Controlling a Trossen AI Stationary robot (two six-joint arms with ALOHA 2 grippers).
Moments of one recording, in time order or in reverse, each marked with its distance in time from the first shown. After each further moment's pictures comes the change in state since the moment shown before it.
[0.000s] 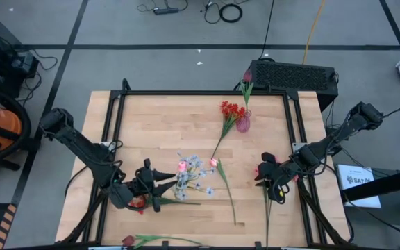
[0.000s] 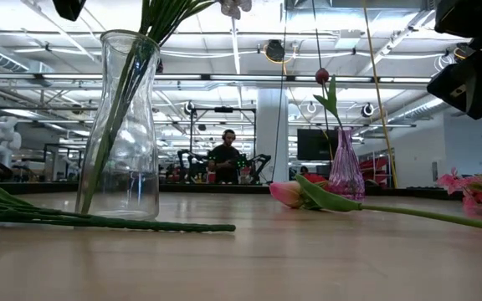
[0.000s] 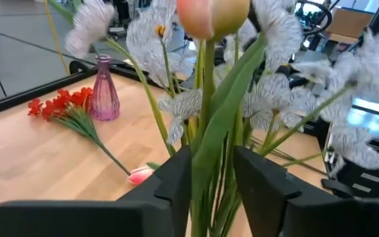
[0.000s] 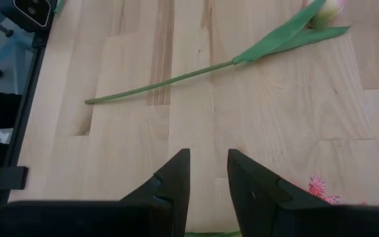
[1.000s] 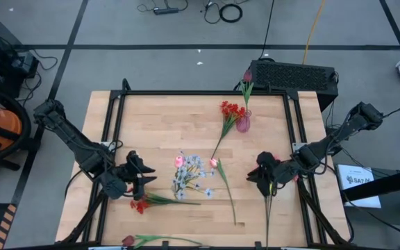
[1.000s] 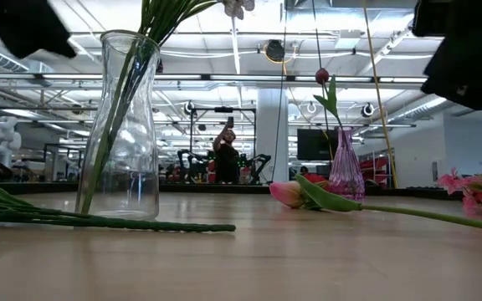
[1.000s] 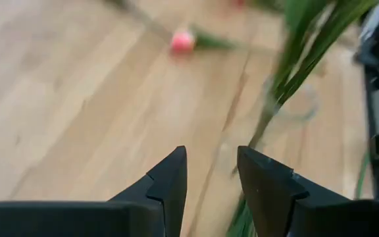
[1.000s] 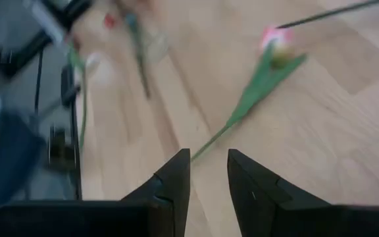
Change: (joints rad) left arm 0.000 -0.278 0.000 -0.881 0.355 -0.496; right arm -0.012 0.000 0.000 0.159 0.199 0.480
